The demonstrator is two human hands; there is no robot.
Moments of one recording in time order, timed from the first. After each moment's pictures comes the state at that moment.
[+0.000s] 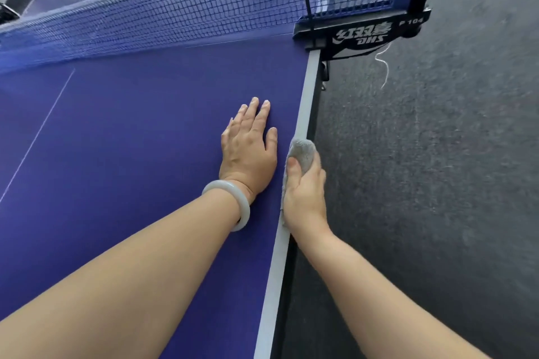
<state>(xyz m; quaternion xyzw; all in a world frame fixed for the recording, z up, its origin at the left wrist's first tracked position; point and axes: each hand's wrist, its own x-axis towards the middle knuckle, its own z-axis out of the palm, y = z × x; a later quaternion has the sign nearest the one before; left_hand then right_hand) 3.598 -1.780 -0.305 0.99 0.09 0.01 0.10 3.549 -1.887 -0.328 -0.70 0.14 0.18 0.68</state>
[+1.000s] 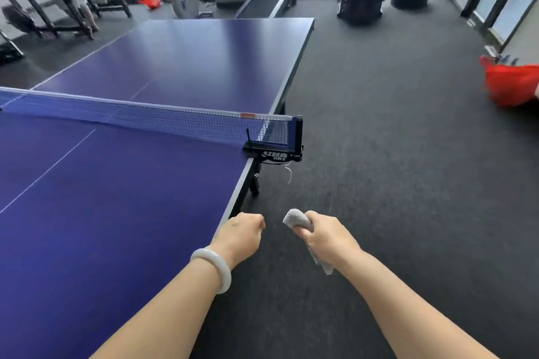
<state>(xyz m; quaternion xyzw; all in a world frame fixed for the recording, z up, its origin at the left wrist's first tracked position) 3.478 -1.959 -0.132 0.97 0.06 -0.15 0.15 3.511 -2.160 -0.116 -0.91 -0.09 0.25 0.31</state>
